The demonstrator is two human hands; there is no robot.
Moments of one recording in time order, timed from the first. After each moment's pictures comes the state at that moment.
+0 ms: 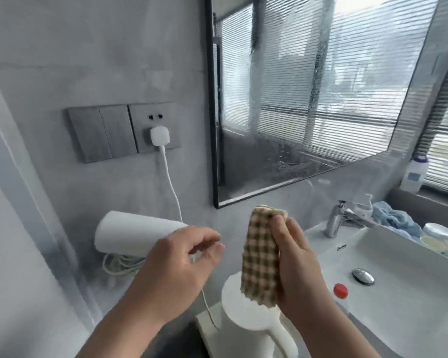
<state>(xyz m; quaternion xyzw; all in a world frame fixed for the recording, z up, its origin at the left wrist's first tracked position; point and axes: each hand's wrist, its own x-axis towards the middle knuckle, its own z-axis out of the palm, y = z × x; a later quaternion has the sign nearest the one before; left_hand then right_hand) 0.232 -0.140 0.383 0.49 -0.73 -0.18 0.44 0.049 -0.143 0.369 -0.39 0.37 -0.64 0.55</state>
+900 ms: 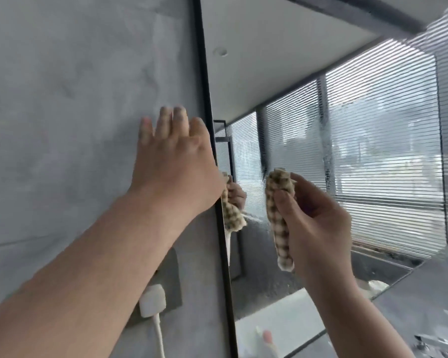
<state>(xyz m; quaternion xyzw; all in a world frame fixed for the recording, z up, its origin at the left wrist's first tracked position) 0.198 -0.309 0.662 0.60 -0.63 0.40 0.29 0.039 -0.330 0.553 -0.51 0.26 -0.79 0.22</state>
